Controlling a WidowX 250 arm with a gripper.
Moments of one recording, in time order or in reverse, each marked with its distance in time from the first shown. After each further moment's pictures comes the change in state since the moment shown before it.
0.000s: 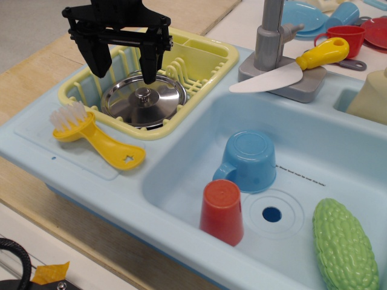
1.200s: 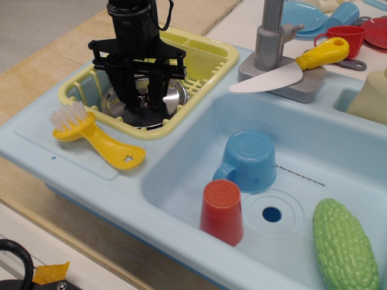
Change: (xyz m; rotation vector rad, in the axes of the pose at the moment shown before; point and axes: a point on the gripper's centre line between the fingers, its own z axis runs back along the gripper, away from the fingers) arm 0.007 -0.009 -0.044 -0.010 0.086 -0.005
